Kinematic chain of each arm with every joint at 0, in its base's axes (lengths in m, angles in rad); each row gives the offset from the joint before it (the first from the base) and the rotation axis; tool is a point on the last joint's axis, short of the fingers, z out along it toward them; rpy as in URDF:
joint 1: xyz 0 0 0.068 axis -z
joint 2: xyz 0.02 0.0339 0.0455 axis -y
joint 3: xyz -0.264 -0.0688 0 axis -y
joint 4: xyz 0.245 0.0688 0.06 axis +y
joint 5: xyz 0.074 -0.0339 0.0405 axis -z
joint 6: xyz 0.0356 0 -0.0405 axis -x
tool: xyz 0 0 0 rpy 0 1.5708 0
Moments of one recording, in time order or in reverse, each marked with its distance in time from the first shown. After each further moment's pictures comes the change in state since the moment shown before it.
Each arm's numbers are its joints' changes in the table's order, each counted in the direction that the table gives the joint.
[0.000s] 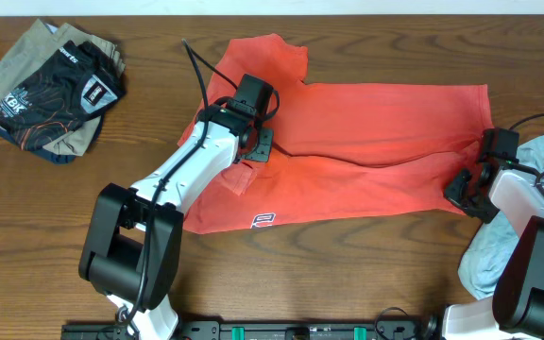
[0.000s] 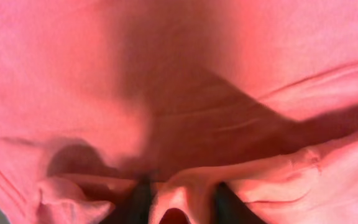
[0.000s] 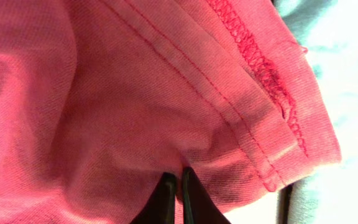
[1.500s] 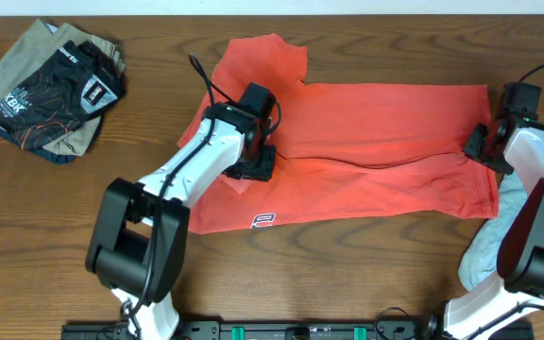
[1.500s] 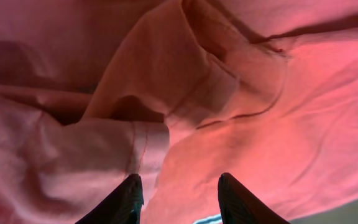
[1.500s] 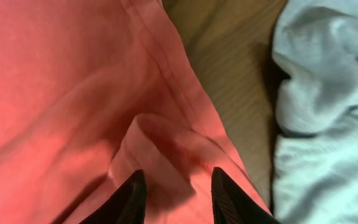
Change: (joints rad) left arm 0.016 -0.042 0.032 0.232 0.146 0.068; right arm 0.023 -0.200 0.341 -0.041 0.021 0.187
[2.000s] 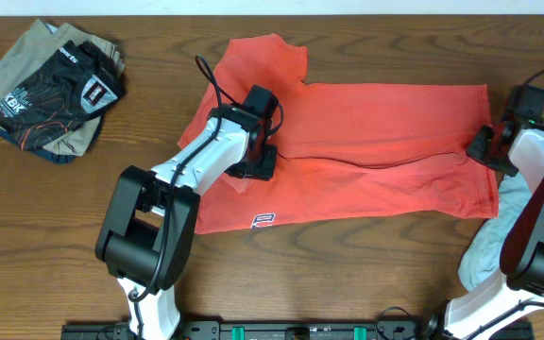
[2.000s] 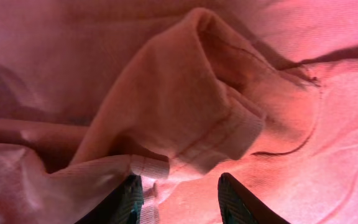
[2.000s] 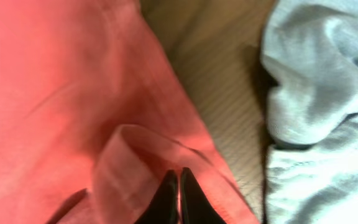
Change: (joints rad) left arm 0.000 -0.060 0.000 -0.059 -0.031 0.000; right arm 0.042 -0.014 0.000 -0.006 -0.028 0.010
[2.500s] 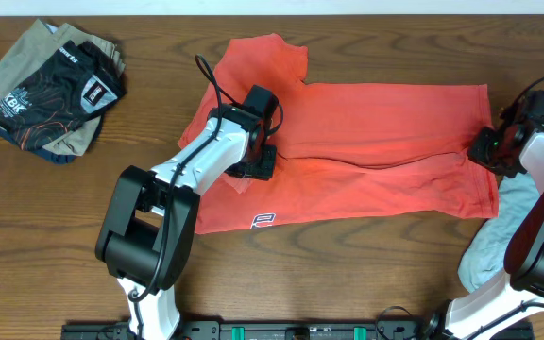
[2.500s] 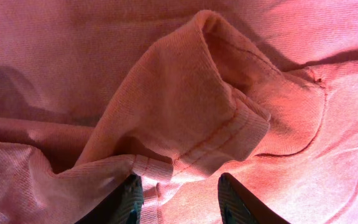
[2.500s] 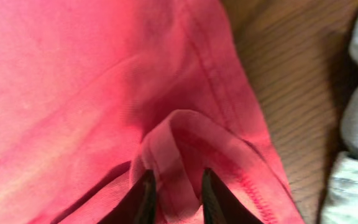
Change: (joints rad) left arm 0.000 0.000 0.000 0.000 -0.011 0.000; right arm 0.051 0.000 0.000 0.017 -0.259 0.091
